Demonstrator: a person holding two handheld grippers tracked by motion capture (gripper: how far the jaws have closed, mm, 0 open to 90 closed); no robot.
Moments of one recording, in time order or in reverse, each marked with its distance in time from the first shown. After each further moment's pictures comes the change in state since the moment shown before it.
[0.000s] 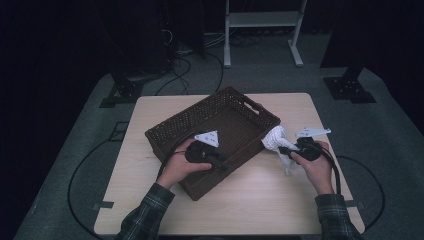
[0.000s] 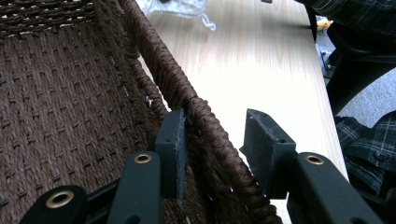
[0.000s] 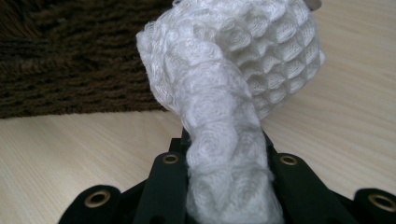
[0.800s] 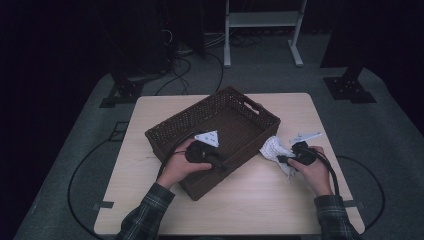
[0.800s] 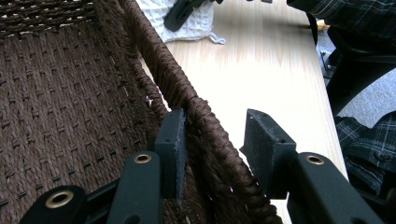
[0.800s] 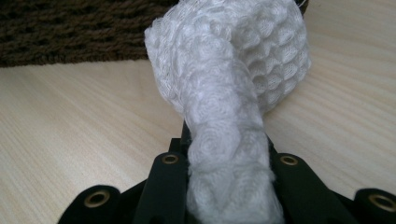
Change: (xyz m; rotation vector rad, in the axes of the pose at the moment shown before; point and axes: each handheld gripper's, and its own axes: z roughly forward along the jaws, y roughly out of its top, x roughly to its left) left arm 0.000 0.000 0.000 0.000 0.000 -0.001; right arm 0.002 -0.015 0.018 0.160 0.017 0.004
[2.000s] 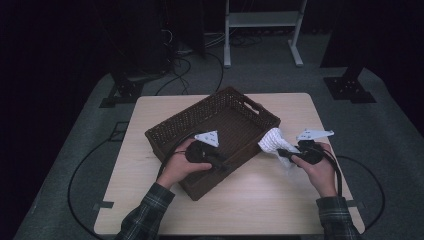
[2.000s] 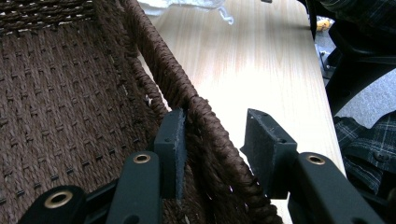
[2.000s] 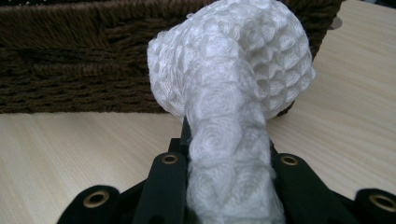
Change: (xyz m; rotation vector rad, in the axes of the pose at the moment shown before) left arm 0.001 0.000 0.000 0.003 -0.005 -0.006; right arm 0.017 0.014 -0.042 -0.196 0.032 -0.061
